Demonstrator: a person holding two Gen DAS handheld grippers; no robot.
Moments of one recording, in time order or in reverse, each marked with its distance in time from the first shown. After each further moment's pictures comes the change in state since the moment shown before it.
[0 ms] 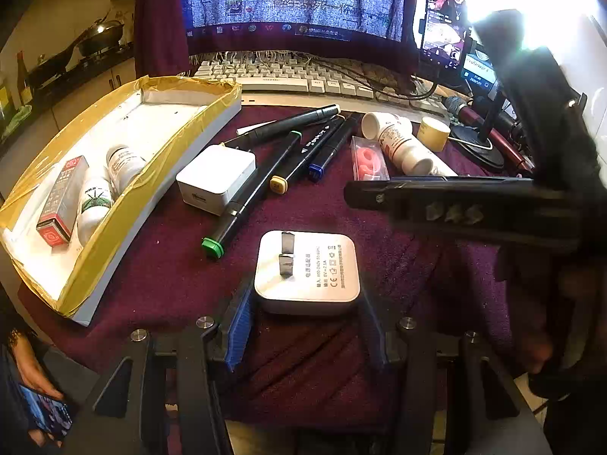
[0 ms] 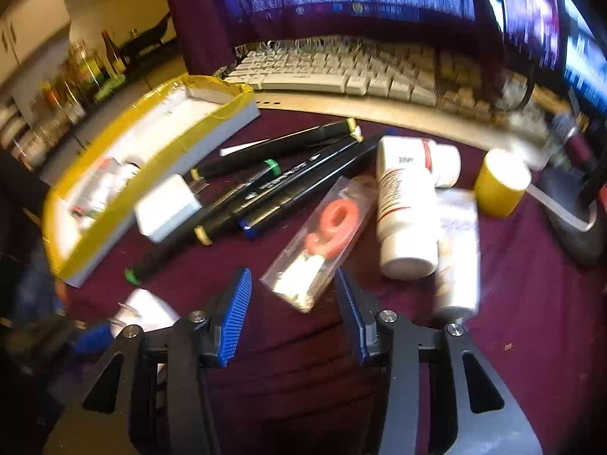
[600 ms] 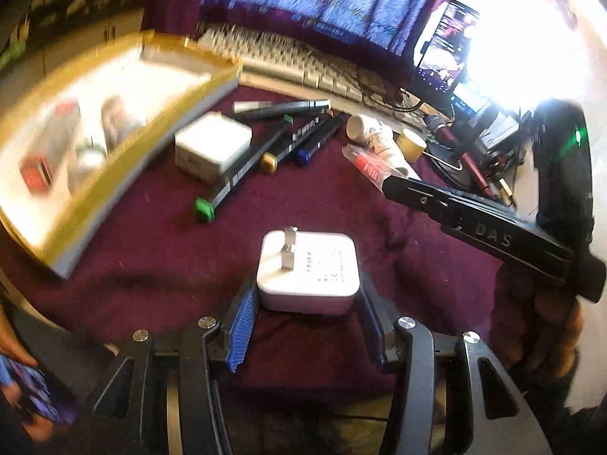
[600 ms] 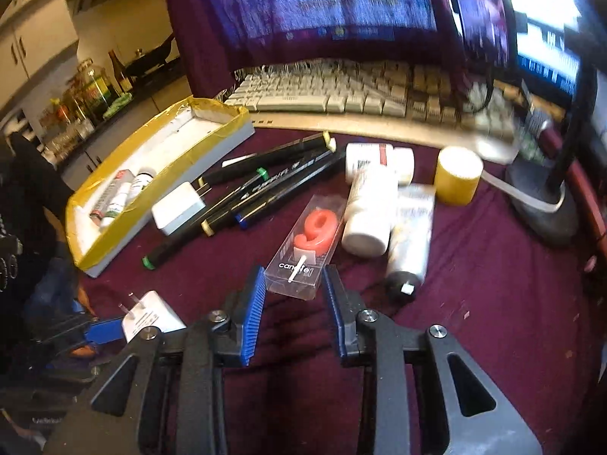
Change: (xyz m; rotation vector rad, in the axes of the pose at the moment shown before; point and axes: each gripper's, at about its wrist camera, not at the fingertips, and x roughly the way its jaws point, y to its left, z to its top) left arm -0.011 0.024 -0.008 -0.184 0.054 -0.217; right arm -0.038 -0.026 -0.018 0.068 -0.058 0.090
